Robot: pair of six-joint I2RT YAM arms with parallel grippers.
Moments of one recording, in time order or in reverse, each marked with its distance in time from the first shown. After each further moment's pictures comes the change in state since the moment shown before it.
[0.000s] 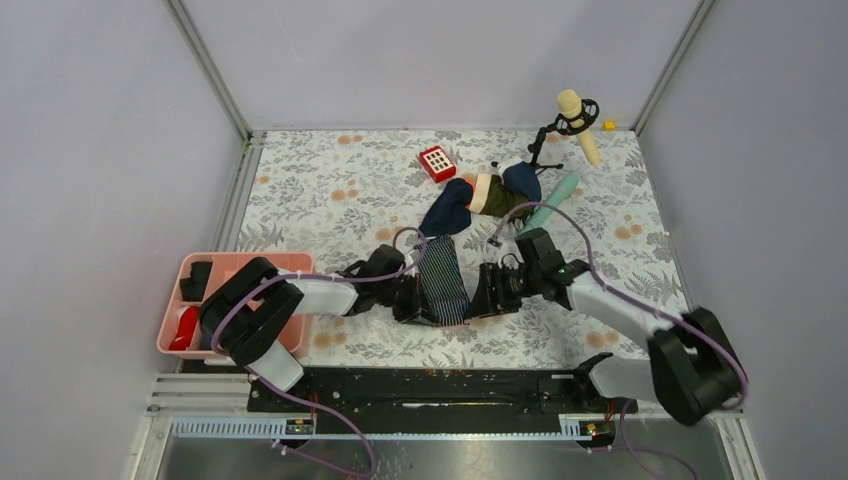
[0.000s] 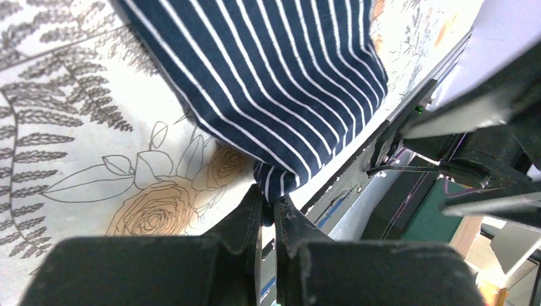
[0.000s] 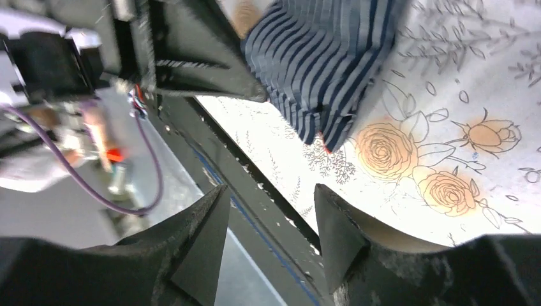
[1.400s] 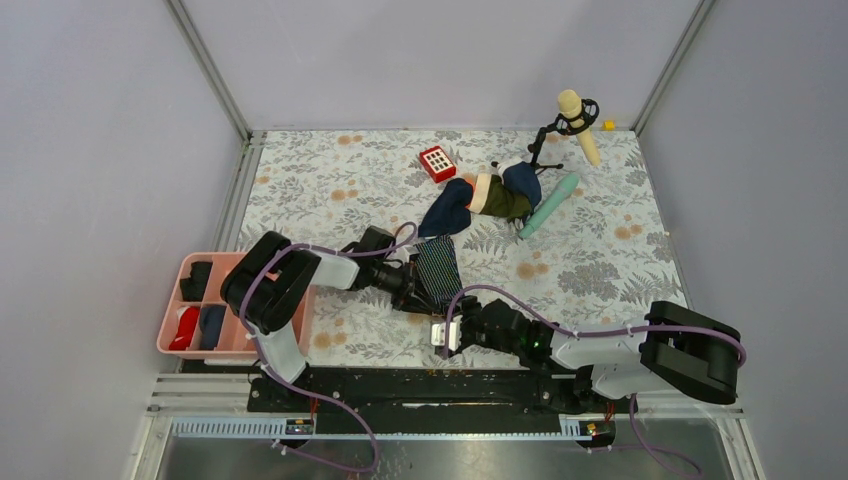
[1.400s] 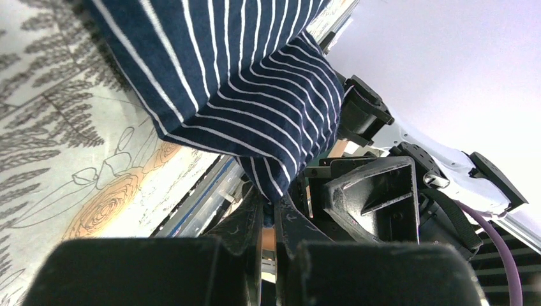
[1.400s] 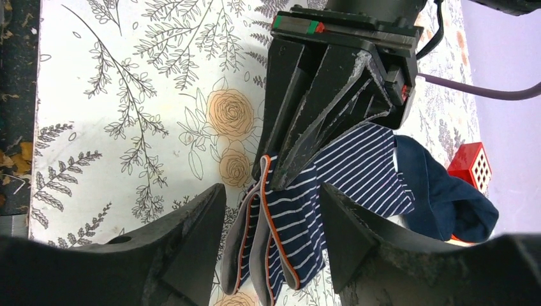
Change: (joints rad) left arm 0.193 0.192 0.151 -0.076 0.488 -0.148; right arm 0.673 -0.077 -0.308 0.853 0.757 -1.256
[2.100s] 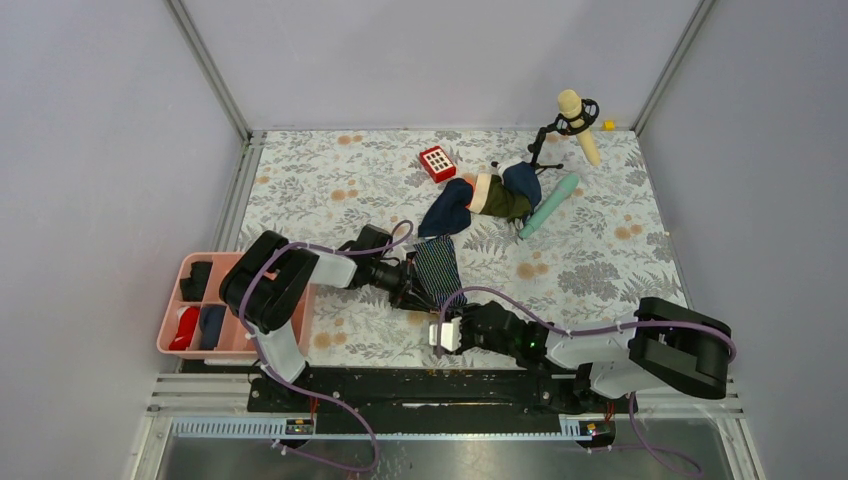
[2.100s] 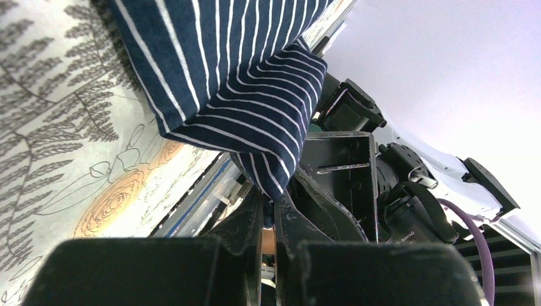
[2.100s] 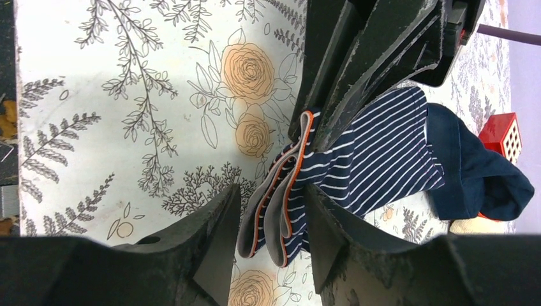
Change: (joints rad) left arm 0.029 0.000 0.000 -0.005 0.011 0.000; right arm 0.005 0.045 -0.003 -0.059 0.052 0.010
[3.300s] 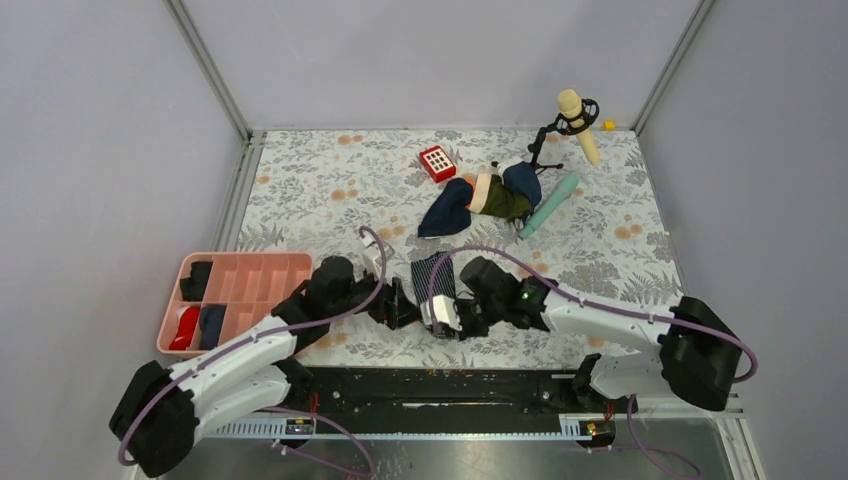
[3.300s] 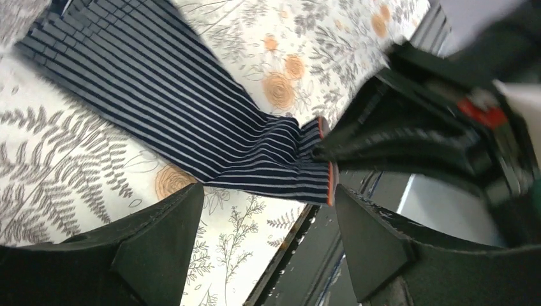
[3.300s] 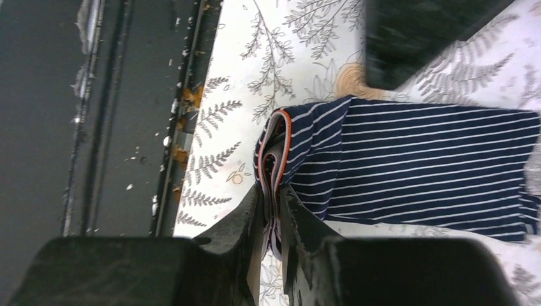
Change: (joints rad) left arm -0.114 -0.827 -0.300 -0.064 -0.551 0.578; right arm -0.144 -0.074 0.385 -0.817 -0.479 0.016
